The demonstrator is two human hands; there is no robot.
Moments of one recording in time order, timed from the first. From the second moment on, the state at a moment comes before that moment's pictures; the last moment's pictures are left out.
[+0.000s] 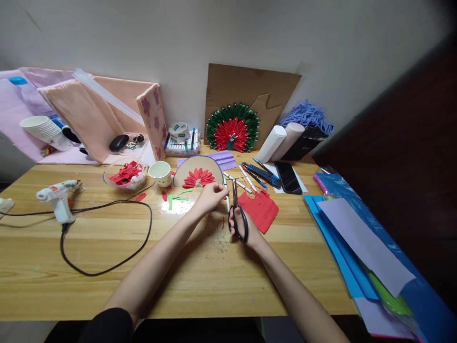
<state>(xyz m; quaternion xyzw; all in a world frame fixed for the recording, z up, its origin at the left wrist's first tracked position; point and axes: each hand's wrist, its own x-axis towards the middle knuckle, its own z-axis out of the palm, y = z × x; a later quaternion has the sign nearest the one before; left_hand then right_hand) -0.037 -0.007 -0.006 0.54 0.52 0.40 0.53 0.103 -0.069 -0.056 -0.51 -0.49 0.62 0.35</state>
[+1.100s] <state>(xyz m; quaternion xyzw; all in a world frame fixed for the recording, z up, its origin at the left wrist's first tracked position) -0.036 -0.018 0.008 0.67 0.44 0.29 0.52 0.130 -0.039 -0.032 -0.49 -0.50 0.37 0.61</state>
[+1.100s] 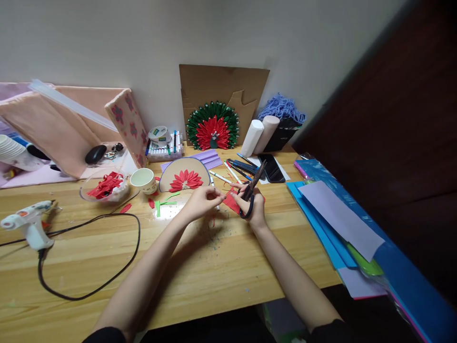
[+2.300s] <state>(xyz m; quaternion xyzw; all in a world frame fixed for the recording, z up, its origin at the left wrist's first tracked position) -0.051 -0.012 0.013 0.65 0.47 0.25 0.53 0.129 -0.038 -0.034 -0.48 -0.40 0.50 0.60</state>
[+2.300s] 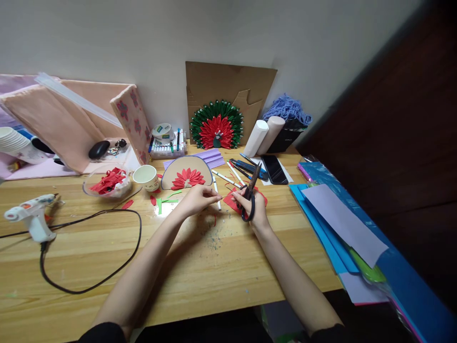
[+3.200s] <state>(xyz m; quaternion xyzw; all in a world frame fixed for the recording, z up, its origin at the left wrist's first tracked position) -0.041 -0.016 0.010 0.60 0.44 0.26 0.62 0.124 -0.044 -0.030 -0.50 -0.47 0.49 0.54</state>
